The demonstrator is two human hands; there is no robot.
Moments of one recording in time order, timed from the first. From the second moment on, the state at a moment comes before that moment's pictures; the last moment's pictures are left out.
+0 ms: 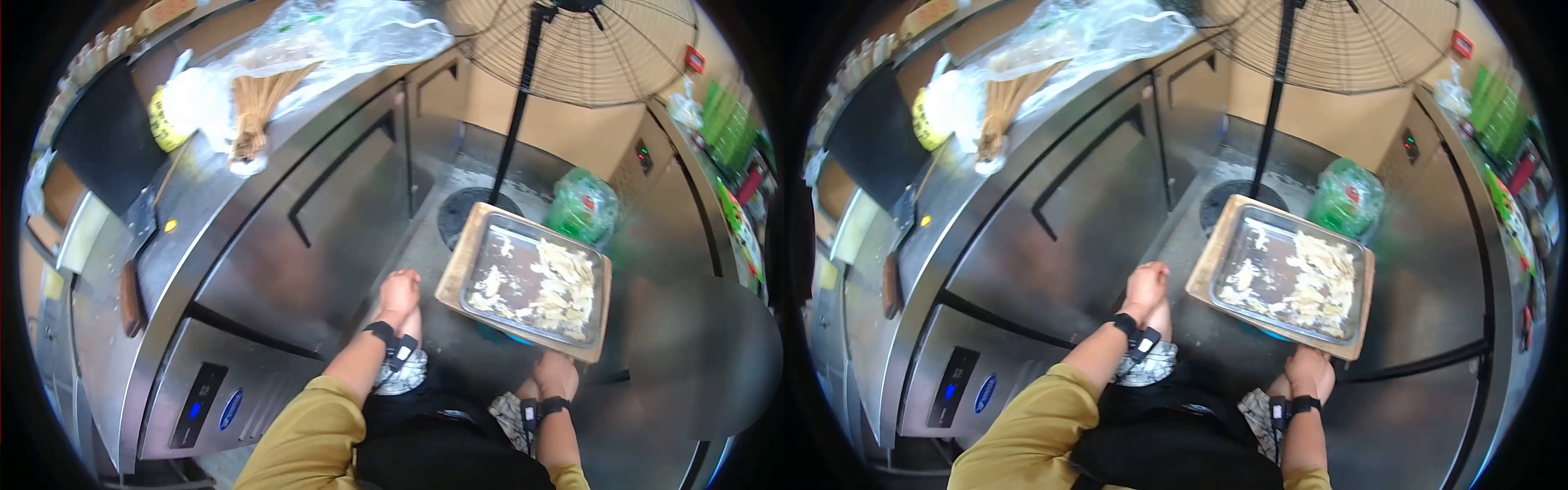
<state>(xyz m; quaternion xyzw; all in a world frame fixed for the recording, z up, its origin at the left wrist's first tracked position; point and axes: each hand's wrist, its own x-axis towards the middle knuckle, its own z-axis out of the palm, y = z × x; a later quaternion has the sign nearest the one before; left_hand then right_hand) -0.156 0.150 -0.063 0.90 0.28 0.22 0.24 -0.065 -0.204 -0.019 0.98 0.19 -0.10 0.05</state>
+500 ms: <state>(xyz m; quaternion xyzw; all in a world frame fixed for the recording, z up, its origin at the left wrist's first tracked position) -0.160 0.156 -0.055 0.92 0.29 0.15 0.22 -0.049 -0.221 -0.073 0.97 0.21 -0.04 0.06</state>
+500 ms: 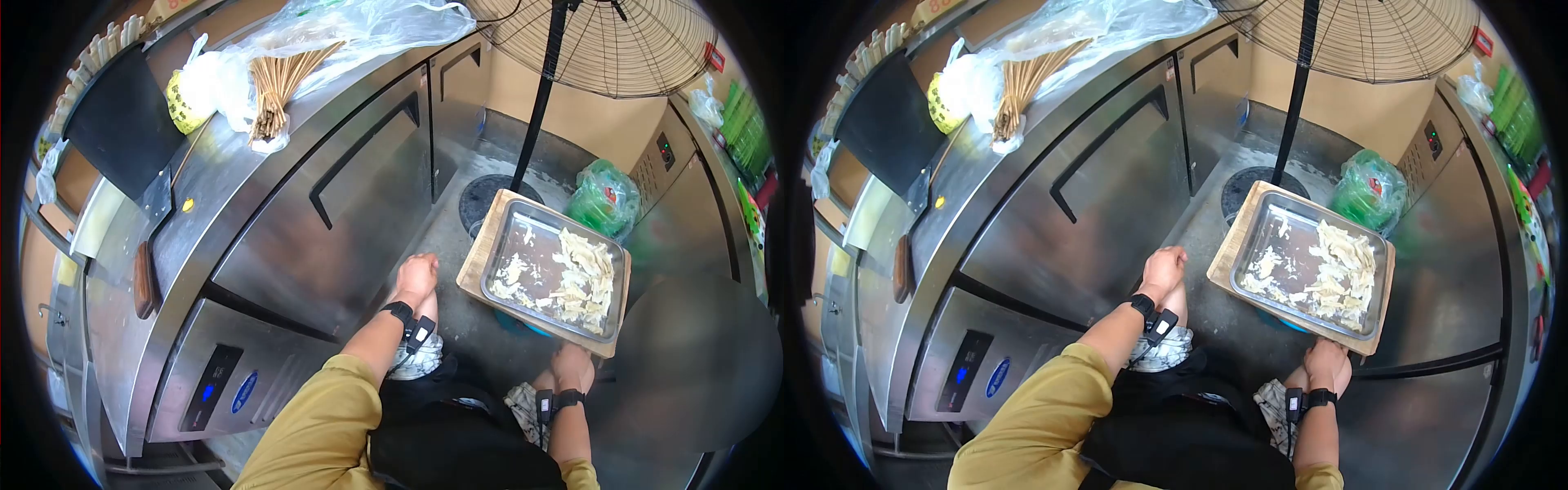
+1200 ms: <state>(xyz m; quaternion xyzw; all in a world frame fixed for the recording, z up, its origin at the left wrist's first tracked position) -0.161 0.156 -0.061 0.92 0.29 0.13 0.22 -0.049 -0.228 -0.086 0.97 0.23 -0.03 0.04</state>
